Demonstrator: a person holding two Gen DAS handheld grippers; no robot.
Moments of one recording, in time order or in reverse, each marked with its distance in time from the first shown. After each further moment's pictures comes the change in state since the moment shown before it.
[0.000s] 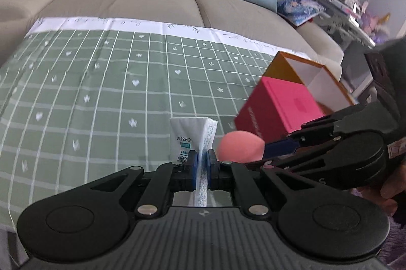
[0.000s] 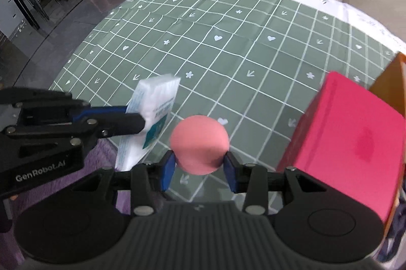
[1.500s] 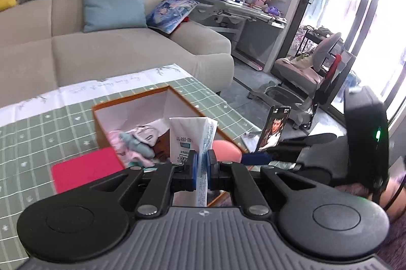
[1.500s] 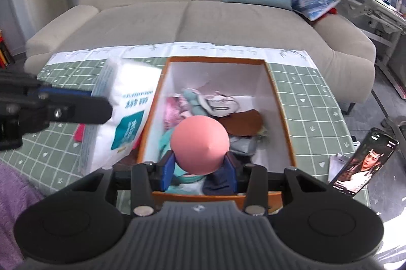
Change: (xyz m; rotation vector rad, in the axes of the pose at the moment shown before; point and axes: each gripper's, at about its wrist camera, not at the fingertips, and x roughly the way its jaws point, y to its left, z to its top) left arm 0.028 -0.252 0.045 0.387 -0.064 -0.338; right arm -0.166 -0.156 -0.141 0.312 -0.327 -0.401
